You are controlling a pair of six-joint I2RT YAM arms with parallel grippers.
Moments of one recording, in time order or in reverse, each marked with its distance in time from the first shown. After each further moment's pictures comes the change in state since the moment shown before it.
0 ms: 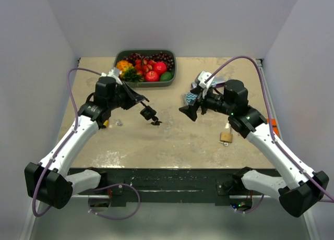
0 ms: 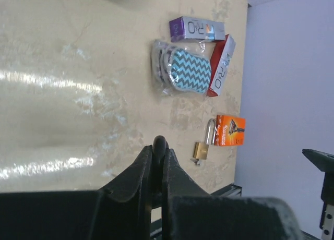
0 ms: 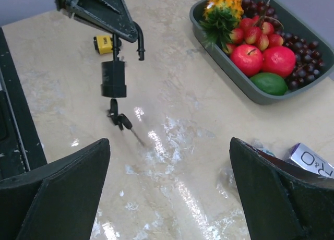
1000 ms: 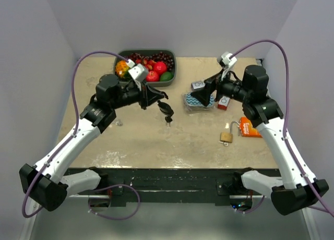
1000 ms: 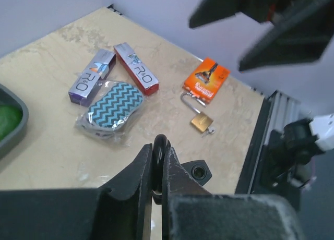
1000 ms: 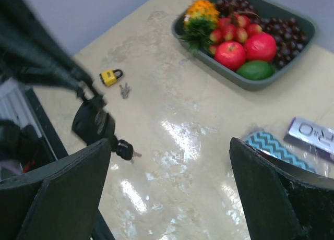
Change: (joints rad) left arm -0.198 -0.021 0.076 0.244 0.349 0.779; right arm -0.222 0.057 0.219 -0.161 -0.081 0.264
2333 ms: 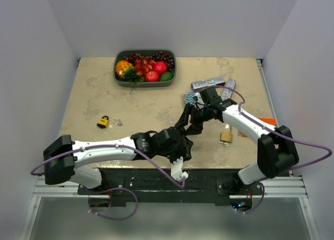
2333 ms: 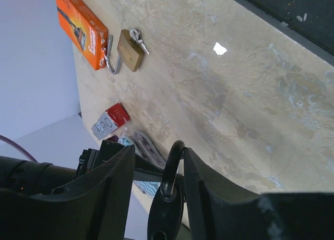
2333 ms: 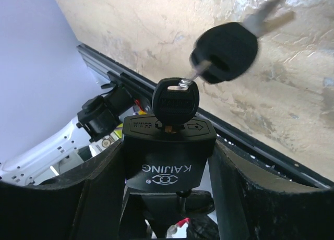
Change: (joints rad) left arm -0.687 0.241 -0.195 -0.142 -0.393 1.644; right arm 0.165 0.372 -0.261 -0.172 -0.104 0.766
